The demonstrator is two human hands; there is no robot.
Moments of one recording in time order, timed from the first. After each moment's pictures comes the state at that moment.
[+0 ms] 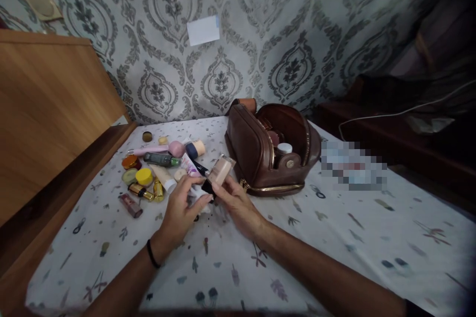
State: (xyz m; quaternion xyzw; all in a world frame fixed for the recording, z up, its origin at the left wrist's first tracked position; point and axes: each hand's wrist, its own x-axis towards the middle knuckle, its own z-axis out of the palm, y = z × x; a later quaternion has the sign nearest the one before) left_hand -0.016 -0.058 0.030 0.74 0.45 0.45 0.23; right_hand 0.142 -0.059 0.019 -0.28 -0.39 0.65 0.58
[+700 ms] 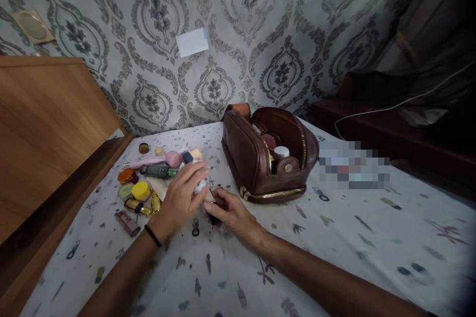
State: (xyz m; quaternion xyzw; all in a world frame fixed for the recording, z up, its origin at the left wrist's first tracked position) left_hand -0.014 -0.013 0.059 0.87 0.32 0.36 0.06; right_hand 0.149 -0.053 0.004 -0.35 -0.50 0.62 0.49
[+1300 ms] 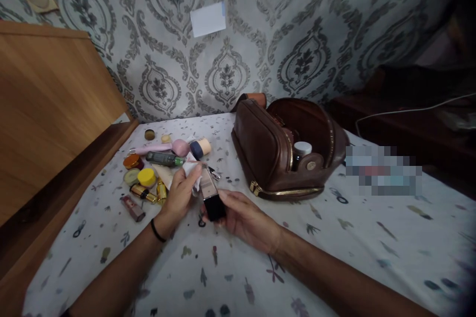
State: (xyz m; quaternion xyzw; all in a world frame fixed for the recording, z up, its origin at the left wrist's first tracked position) left_hand -0.011 -0.010 0.025 0.45 0.45 0.55 0.54; right_hand 0.142 -0.061 0.018 -0.22 -0.33 0.81 0.44
